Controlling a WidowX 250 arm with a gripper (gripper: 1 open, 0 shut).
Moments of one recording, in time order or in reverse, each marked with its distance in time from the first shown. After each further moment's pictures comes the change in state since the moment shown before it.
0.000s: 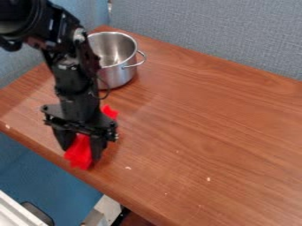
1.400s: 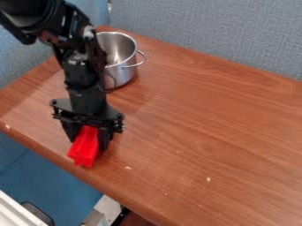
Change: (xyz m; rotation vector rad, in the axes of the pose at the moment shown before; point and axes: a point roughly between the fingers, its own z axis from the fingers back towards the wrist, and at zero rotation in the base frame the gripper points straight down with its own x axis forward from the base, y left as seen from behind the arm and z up) arm 0.019 0.001 -0.002 0.009 -0.023 0.016
